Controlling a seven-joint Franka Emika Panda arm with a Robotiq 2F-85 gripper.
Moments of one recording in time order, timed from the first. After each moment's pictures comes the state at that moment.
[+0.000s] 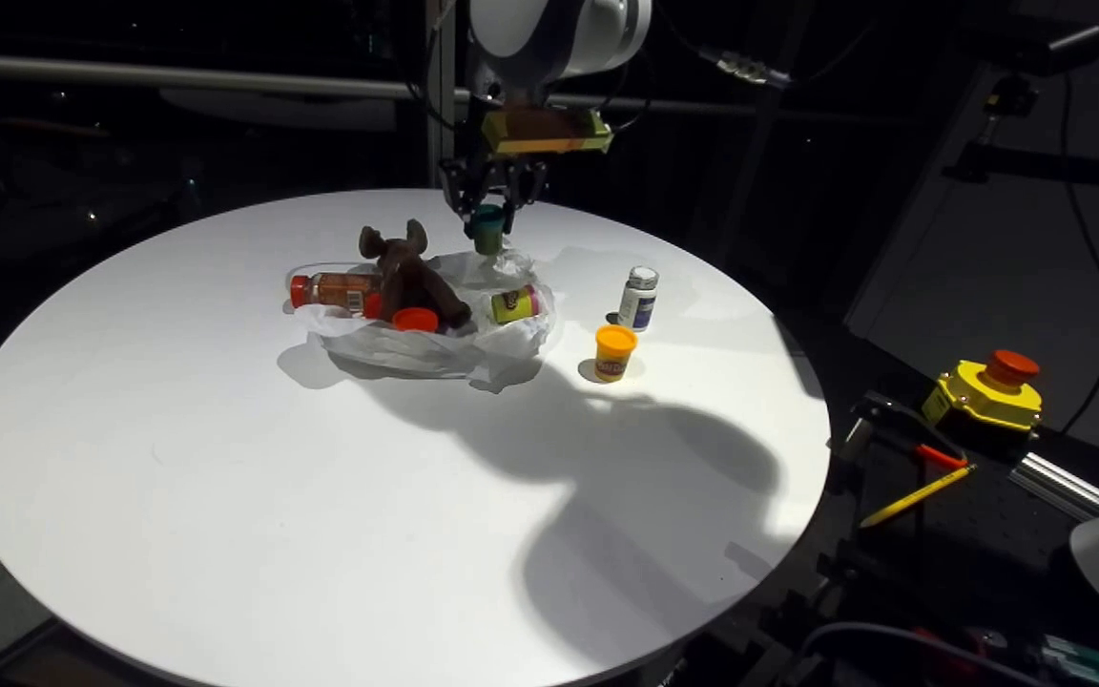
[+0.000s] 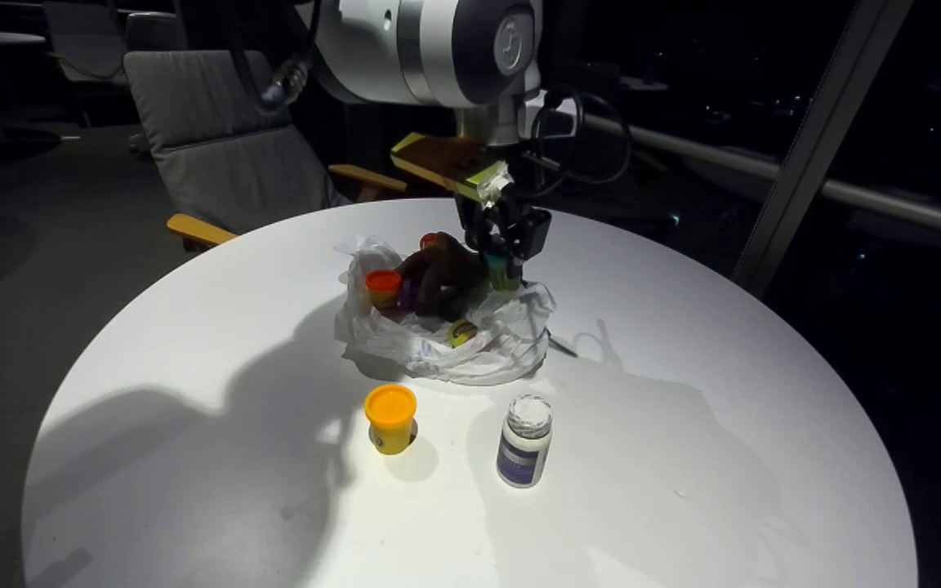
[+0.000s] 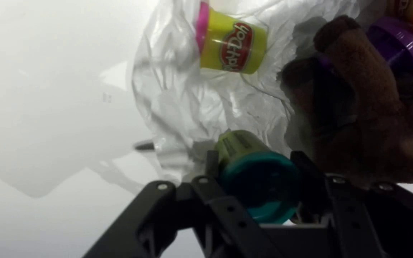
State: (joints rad) arm 0.09 0.69 -0.14 -1.69 -0.01 2.55 0.35
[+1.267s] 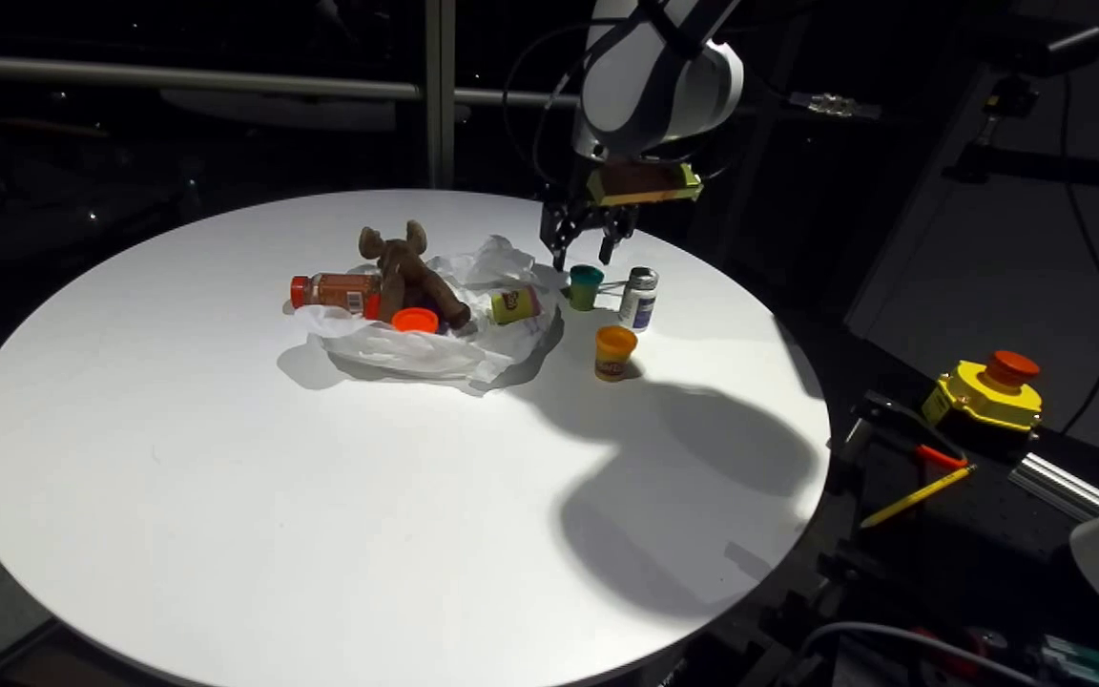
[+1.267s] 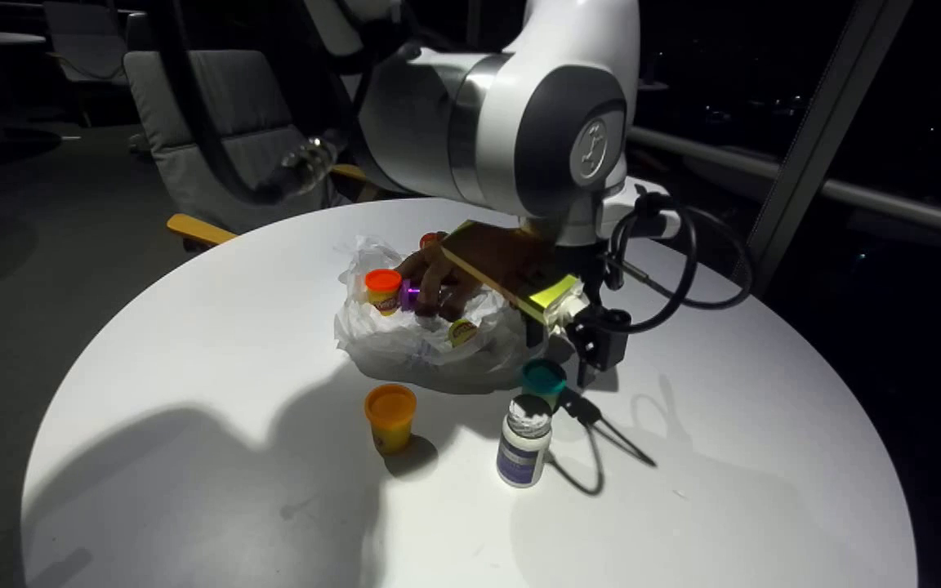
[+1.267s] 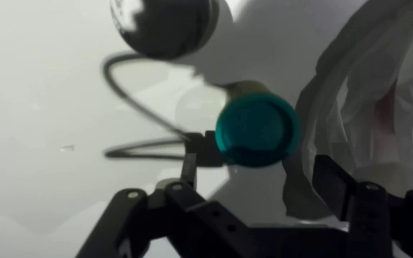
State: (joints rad) arm -0.04 0.65 -0.17 -1.94 -0.01 2.72 0.30
